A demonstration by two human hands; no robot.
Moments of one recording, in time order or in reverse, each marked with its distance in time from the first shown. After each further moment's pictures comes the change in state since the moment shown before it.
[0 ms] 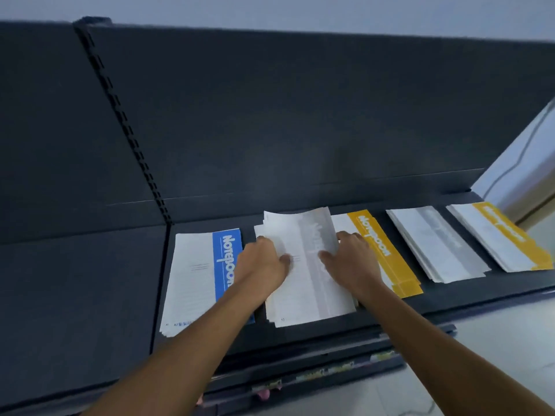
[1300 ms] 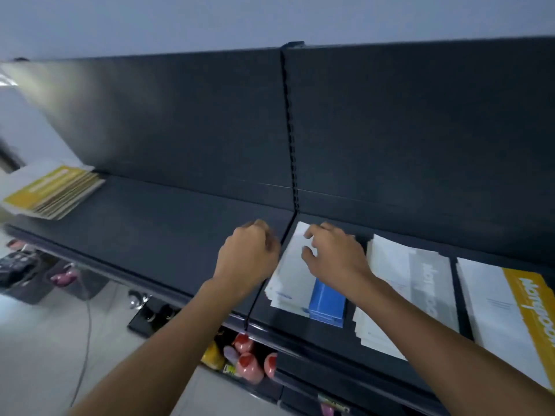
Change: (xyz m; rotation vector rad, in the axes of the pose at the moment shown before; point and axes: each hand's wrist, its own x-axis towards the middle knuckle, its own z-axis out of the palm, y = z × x) left_hand -0.088 -0.106 -0.123 0.103 0.447 -0.283; right_hand -0.035 -0.163 0.056 0.024 -0.227 -0.888
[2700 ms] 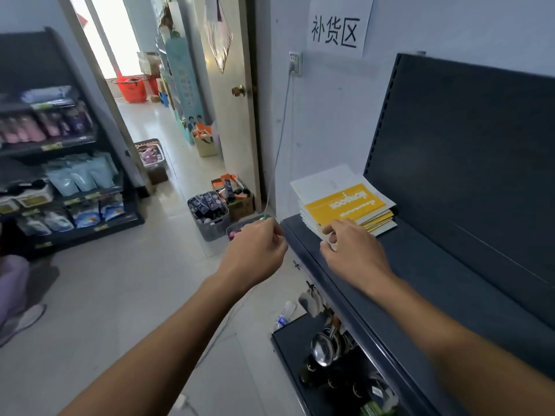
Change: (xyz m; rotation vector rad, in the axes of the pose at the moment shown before) left_hand 0.090 -0.647 -0.305 0.016 0.311 -0.406; right_hand 0.288 -0.635 0.306 0.070 -0.185 -0.615
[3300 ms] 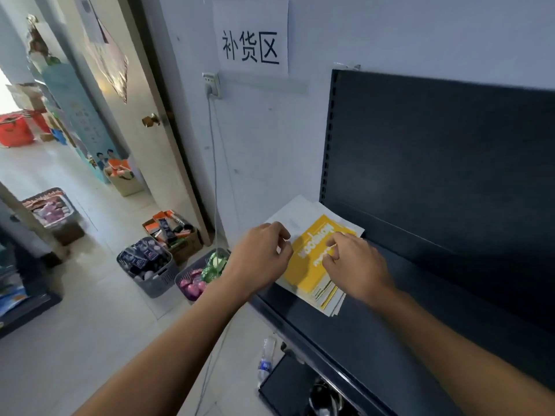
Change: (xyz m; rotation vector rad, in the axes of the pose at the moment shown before) left_hand 0.184 0.016 0.044 -0.019 -0.159 0.340; right_hand 0.097 0.063 0.009 -0.039 0.082 0.390
